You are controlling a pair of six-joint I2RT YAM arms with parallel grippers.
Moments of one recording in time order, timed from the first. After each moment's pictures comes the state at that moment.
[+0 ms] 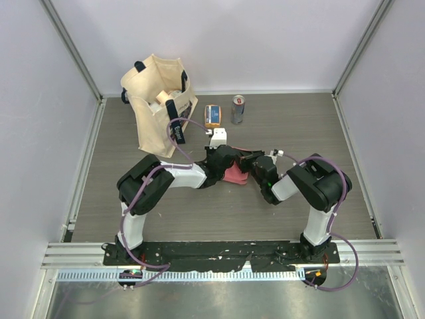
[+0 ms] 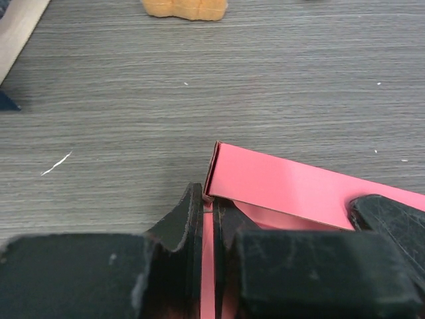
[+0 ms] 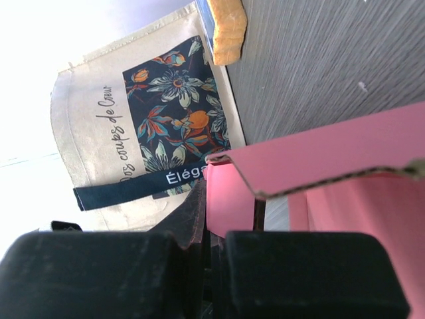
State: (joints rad) left arm -0.86 1.98 1.10 0.31 -0.73 -0.44; right arm 0.57 1.84 0.49 1.13 0.19 1.70
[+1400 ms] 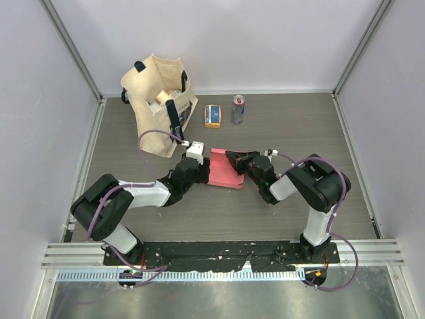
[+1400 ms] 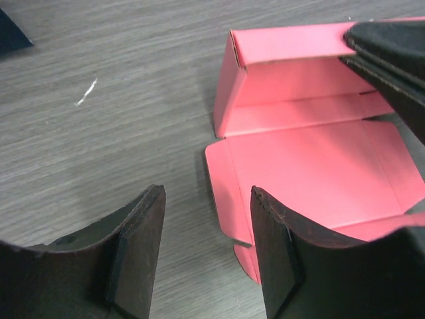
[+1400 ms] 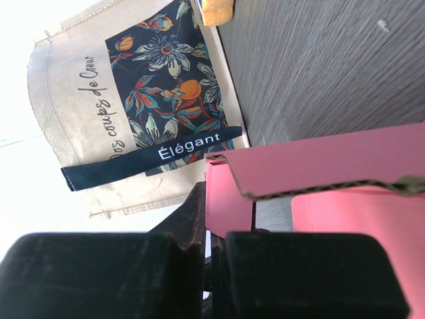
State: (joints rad) left arm -0.75 1.57 0.61 0.47 -0.32 -0.30; right arm 0.59 1.84 0.51 1.09 0.12 1.73
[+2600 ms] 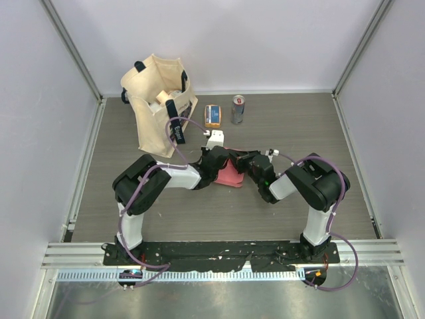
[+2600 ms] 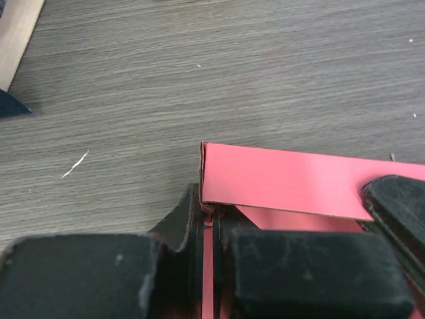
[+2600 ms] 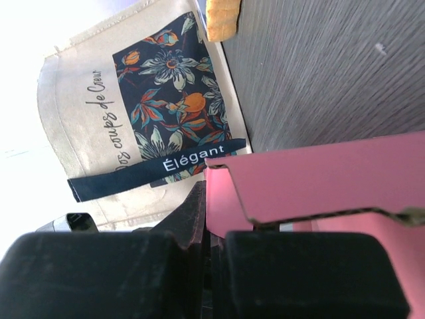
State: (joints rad) left arm -0.81 1.93 0.98 0.40 -0.63 -0.32; right arm 0.59 1.85 0.52 1.09 0.14 1.74
